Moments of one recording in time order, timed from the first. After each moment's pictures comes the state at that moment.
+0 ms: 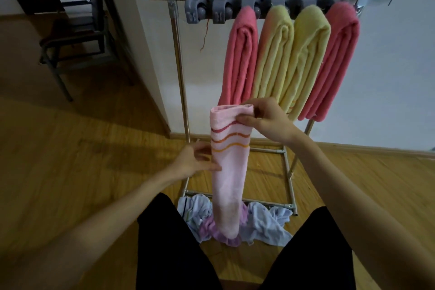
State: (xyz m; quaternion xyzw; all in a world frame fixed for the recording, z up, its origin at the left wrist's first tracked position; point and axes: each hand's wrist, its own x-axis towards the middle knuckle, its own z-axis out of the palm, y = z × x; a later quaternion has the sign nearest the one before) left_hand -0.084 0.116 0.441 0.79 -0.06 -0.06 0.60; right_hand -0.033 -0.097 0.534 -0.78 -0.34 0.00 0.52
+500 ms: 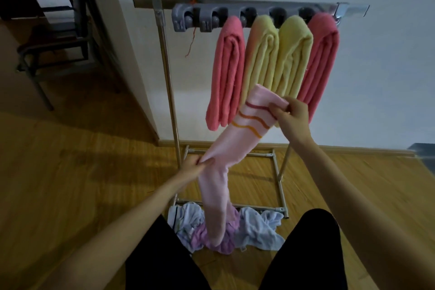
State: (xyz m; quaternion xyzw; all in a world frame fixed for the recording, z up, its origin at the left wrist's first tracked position) left_hand -0.041 0.098 0.384 0.80 0.07 -0.10 0.59; right_hand -0.013 -0.146 0.518 -0.79 -0.06 -0.20 0.57
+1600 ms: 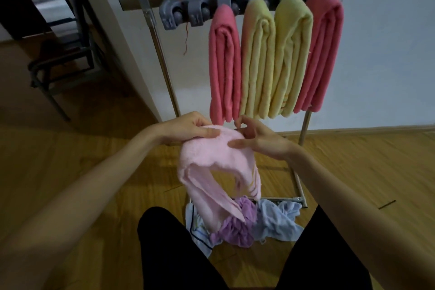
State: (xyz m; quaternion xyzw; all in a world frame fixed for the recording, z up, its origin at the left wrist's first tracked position) left_hand -0.020 0.112 0.541 0.87 -0.20 -0.23 0.38; right_hand -0.021 -0.109 0.481 -0.69 -0.25 0.22 0.64
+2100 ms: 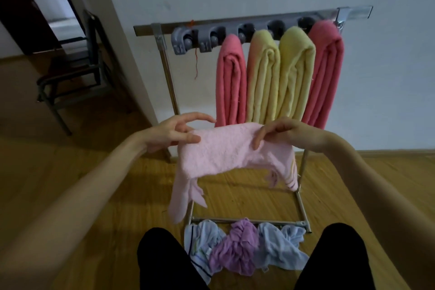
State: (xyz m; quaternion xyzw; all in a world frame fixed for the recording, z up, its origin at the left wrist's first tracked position) left_hand -0.012 0.157 0.570 0.81 -0.21 -0.23 0.50; right_hand 0.005 -0.160 0.550 -0.79 -0.36 0.18 0.46
